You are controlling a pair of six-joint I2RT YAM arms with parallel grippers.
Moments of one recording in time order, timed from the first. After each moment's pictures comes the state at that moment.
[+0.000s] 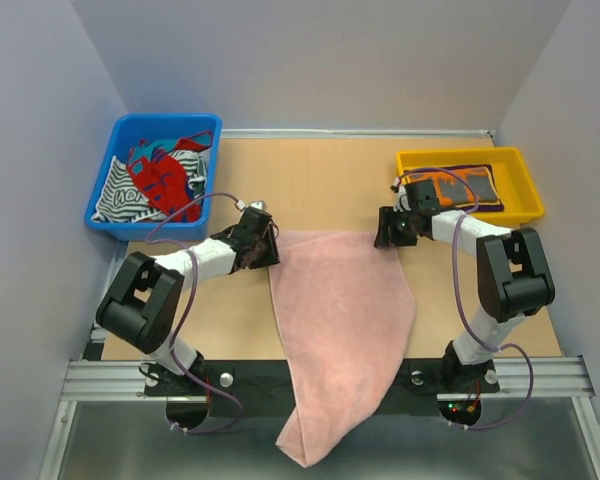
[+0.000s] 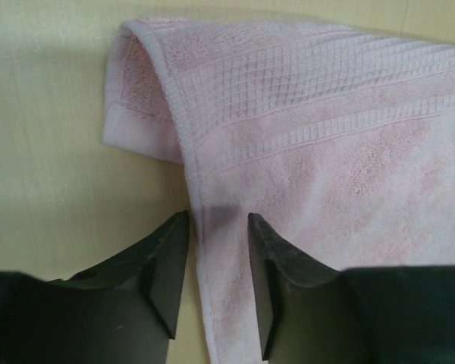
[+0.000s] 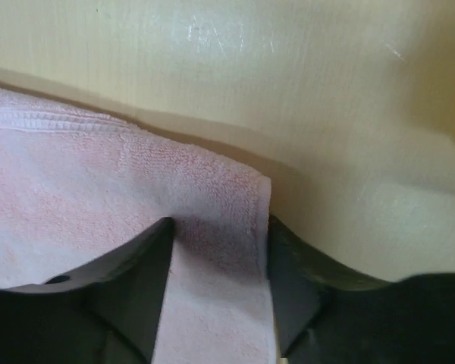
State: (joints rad) left arm -0.53 1.54 0.78 -0.17 -0.07 -0.64; right arm 0.20 1.70 0.98 -0.29 -0.26 0.18
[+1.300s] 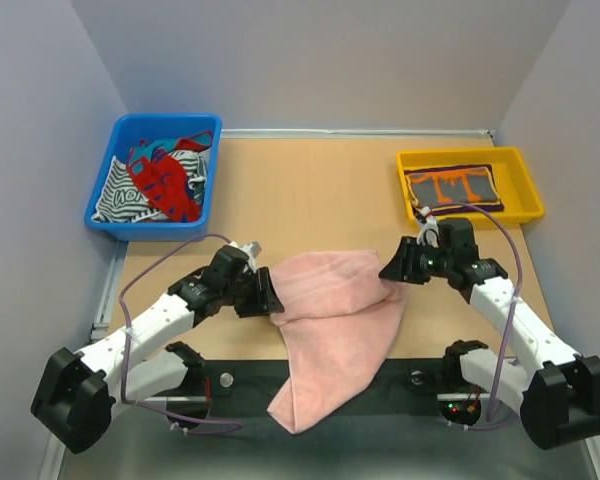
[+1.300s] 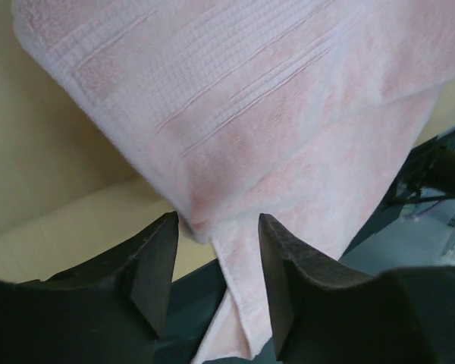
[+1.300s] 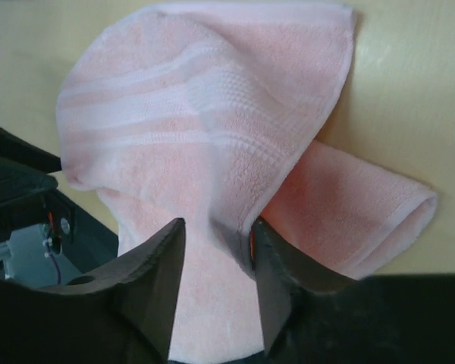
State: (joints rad) left arm -0.62 0.94 0.48 -0.45 0.29 -0.76; right arm 0.20 0.96 0.59 -0.42 -0.56 0.43
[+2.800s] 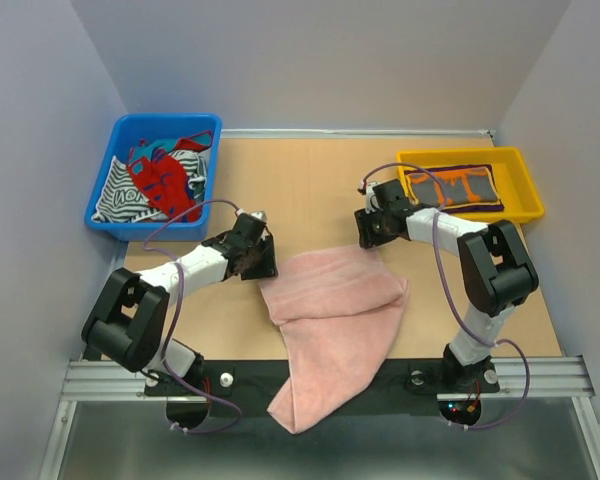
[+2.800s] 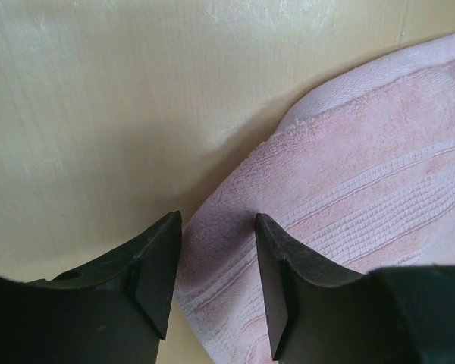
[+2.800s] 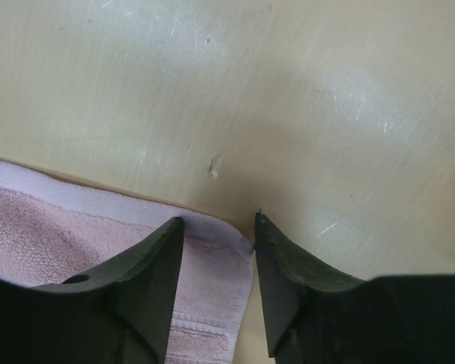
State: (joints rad) left arm -0.53 1.43 0.74 -0.31 0.02 -0.57; right arm 0.38 1.78 1.06 -0.26 -0.13 0.05
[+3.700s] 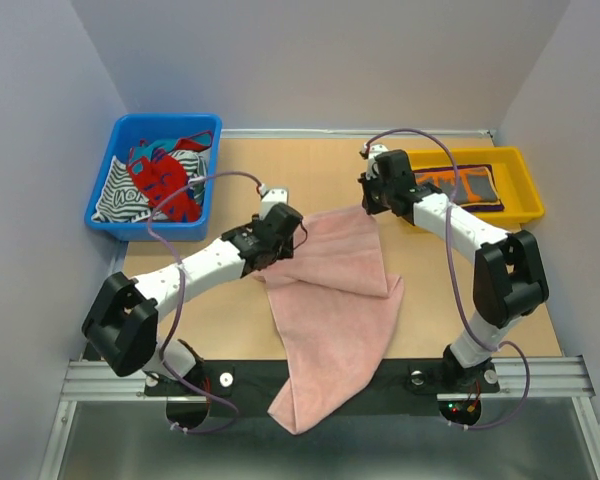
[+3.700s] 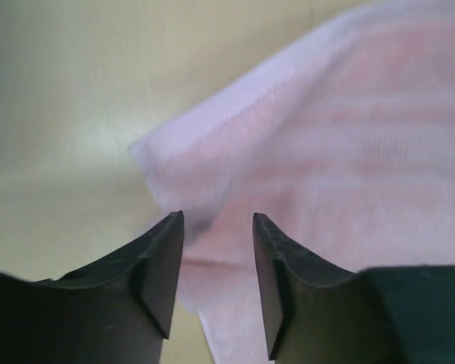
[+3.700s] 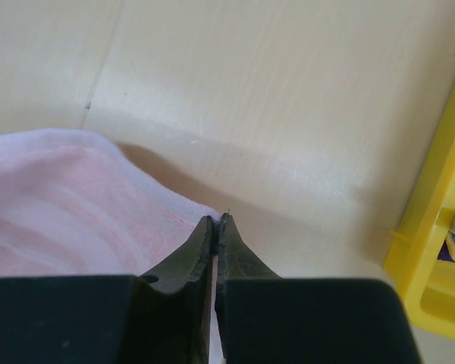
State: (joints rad) left arm -0.75 1.42 1.04 -0.46 -0.48 -0.56; right arm 0.40 1.70 1.26 -0.28 0.03 0.05
